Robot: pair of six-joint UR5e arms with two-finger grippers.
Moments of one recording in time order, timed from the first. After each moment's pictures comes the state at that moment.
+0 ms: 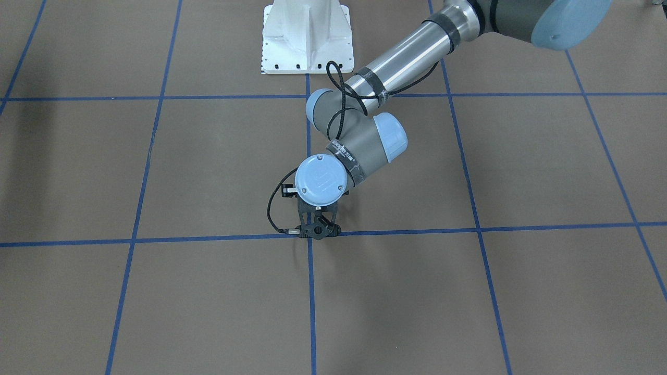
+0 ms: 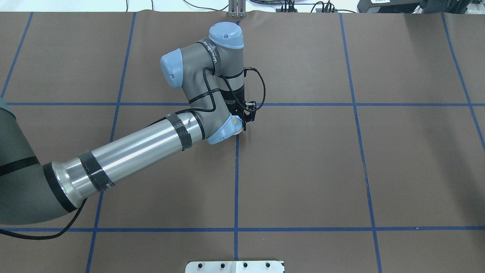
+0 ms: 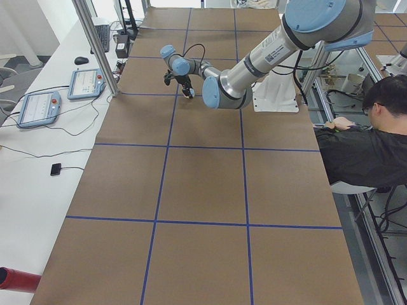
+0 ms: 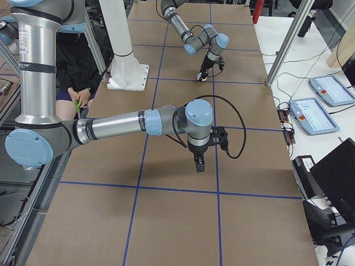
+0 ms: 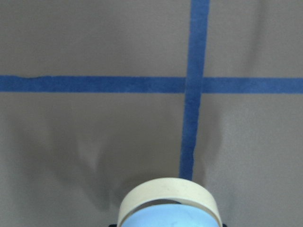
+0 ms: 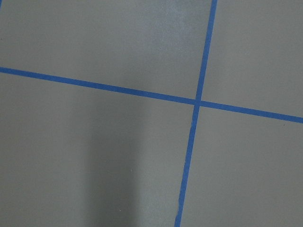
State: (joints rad) left arm -0.65 -2.71 -0.86 -1.67 -2.34 -0.99; right arm 1.56 -1.64 1.86 -1.68 2.36 -0.07
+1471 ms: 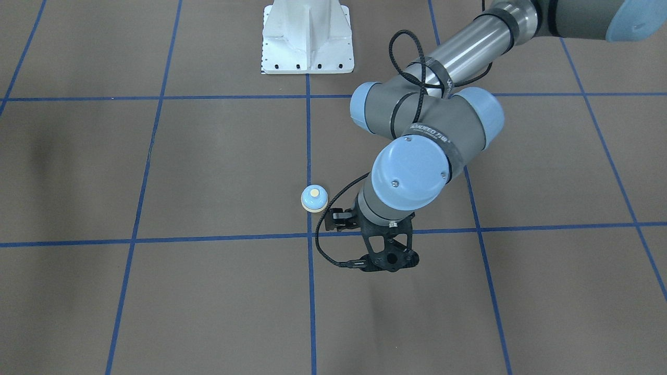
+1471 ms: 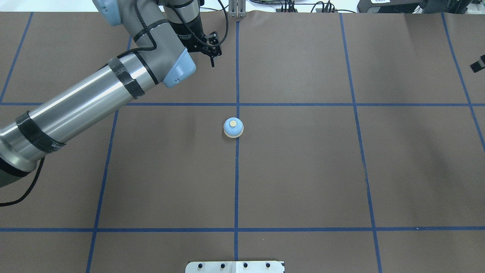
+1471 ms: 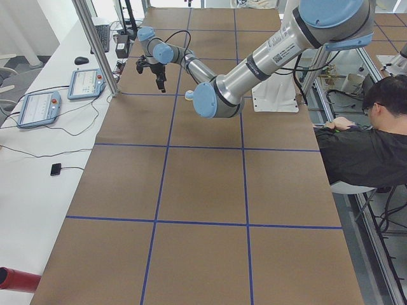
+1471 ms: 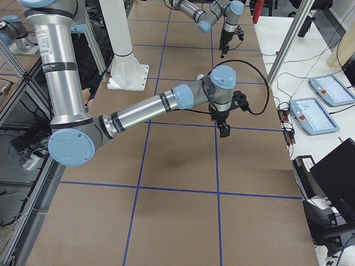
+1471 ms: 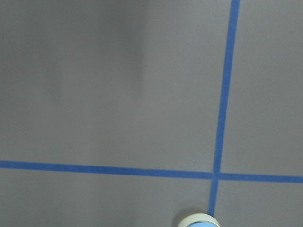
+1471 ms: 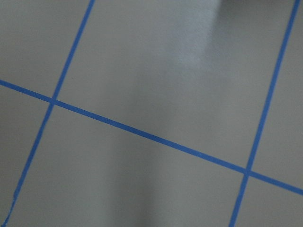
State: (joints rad) left arm -0.89 -2.60 -1.16 -1.49 -2.24 -0.89; right arm 1.38 -1.38 1.85 -1.68 2.37 0.00
